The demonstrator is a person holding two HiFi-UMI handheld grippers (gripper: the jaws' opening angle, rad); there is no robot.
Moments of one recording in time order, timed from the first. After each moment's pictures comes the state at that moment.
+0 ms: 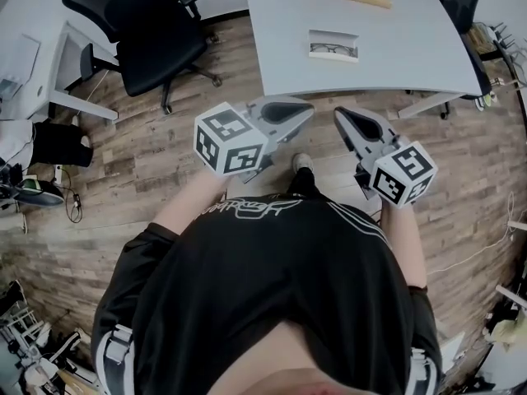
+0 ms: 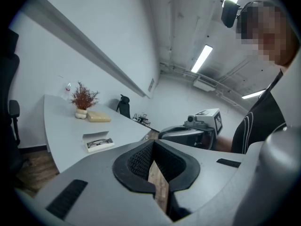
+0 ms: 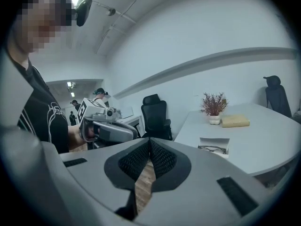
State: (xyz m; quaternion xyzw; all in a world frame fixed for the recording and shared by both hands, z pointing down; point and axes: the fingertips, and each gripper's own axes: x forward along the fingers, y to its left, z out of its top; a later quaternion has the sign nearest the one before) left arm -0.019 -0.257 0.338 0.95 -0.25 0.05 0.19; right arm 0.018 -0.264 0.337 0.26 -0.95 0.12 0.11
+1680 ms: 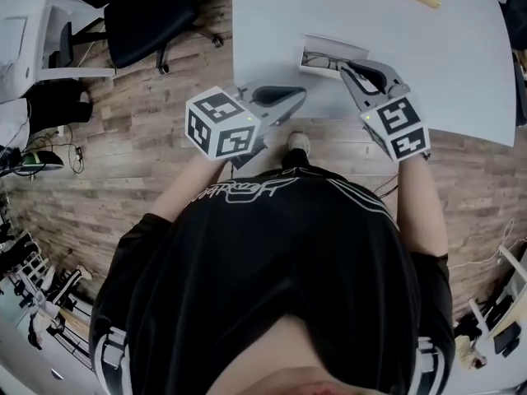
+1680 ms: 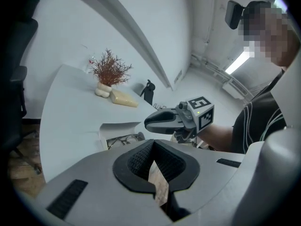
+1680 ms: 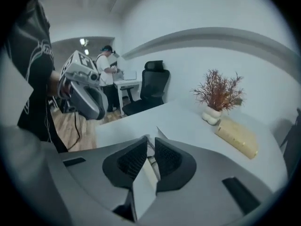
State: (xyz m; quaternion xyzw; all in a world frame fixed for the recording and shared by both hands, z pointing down) left arm -0.002 -0.460 0.448 0.89 -0.32 0.09 0.32; right arm 0.040 -0.529 0.468 0.17 -0.93 0.02 0.32
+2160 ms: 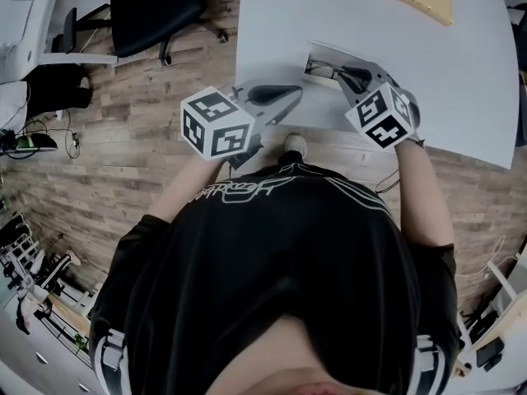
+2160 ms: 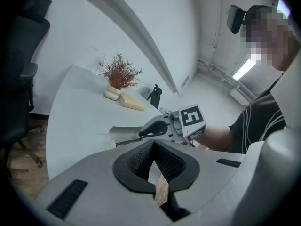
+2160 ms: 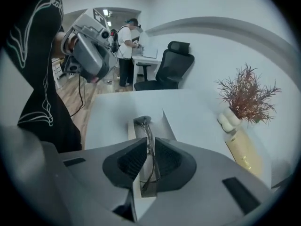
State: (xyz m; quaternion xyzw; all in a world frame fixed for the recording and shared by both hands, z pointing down) left arm -0.019 -0.477 0.455 0.87 -0.36 0.07 0.34; right arm 0.026 -0.546 0.529 0.06 -0.88 -0.10 0.45
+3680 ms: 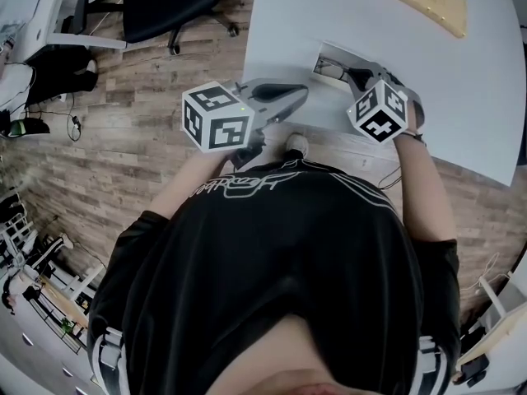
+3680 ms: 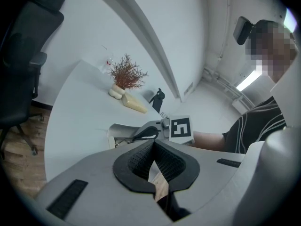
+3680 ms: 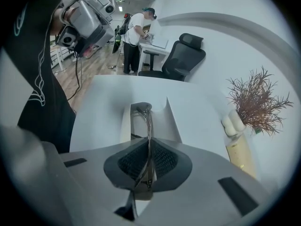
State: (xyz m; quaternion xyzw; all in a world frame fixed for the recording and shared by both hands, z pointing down) left arm -0.023 -0.473 0.454 0.85 -0.37 0.03 0.38; right arm 0.026 -0.558 0.564 0.04 -0.85 -0.16 0.51
